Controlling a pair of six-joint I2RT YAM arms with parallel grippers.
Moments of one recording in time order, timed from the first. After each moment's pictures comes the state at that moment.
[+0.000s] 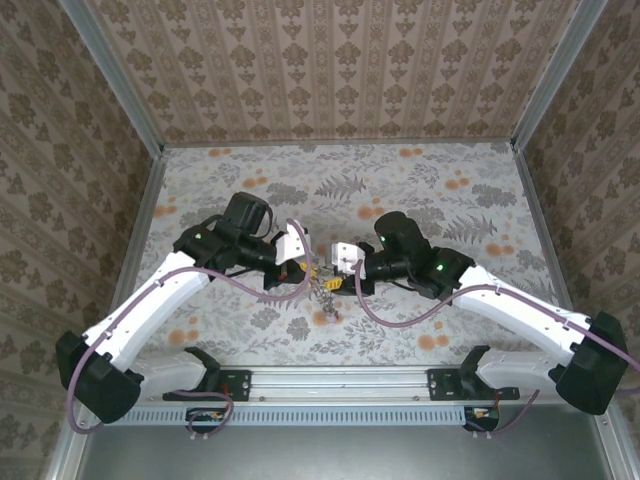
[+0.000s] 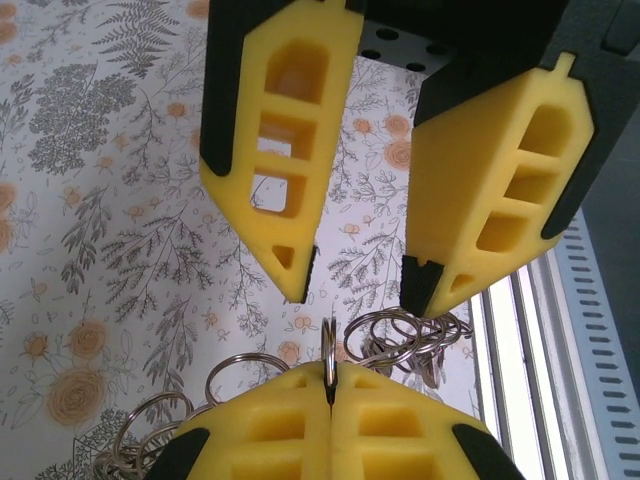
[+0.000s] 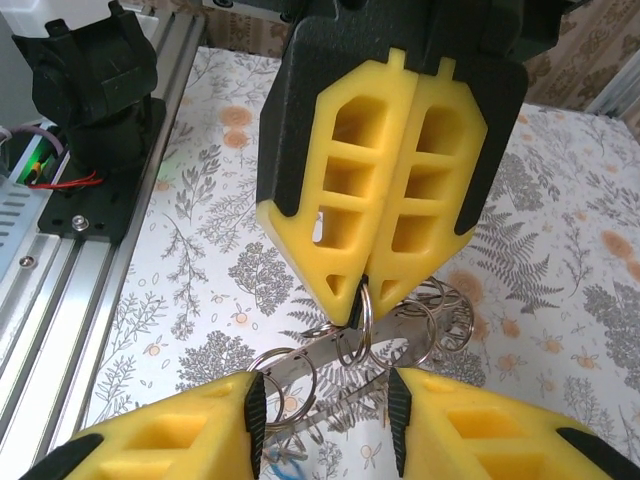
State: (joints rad) left arm -0.65 1.17 1.10 -0.84 0.75 0.65; right arm 0.79 1.18 0.94 -0.31 -0.50 -0.56
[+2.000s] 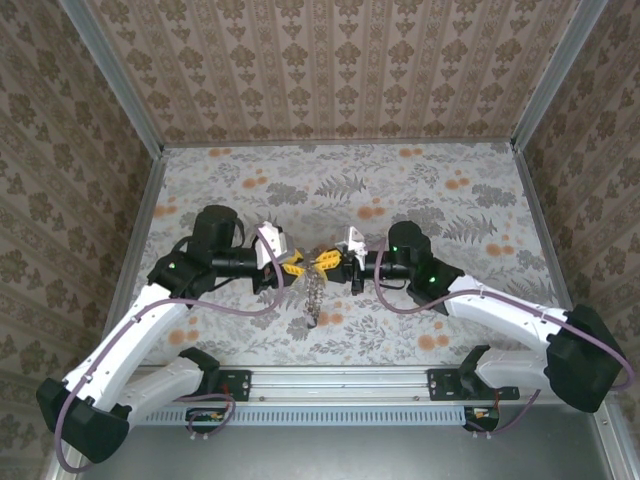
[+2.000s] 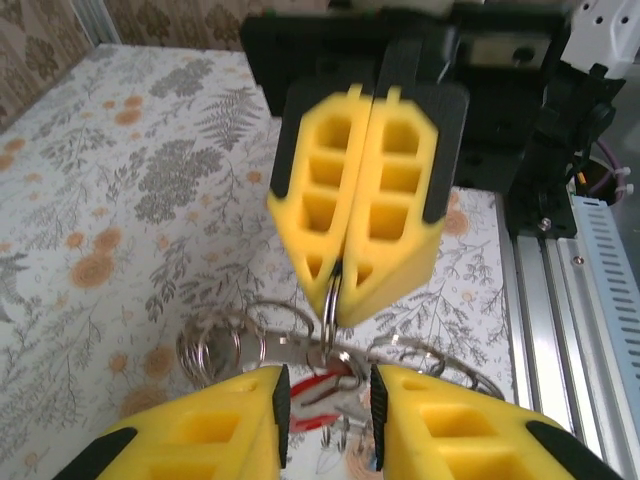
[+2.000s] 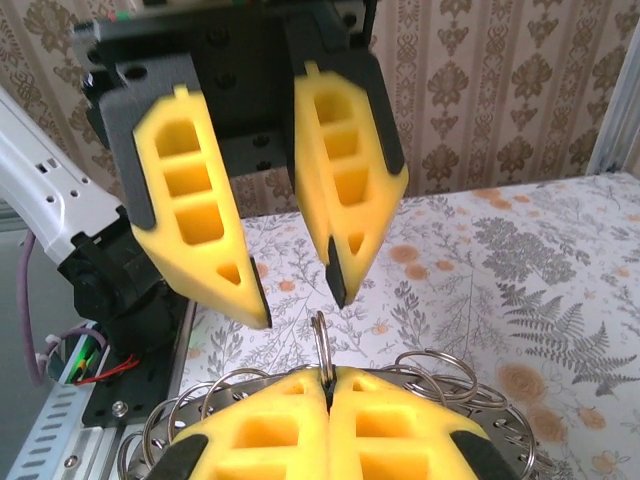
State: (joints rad) left arm -0.57 0.94 0.92 -0.59 0.78 0.50; right arm 0.74 1.21 0.70 0.34 -0.63 -0.07
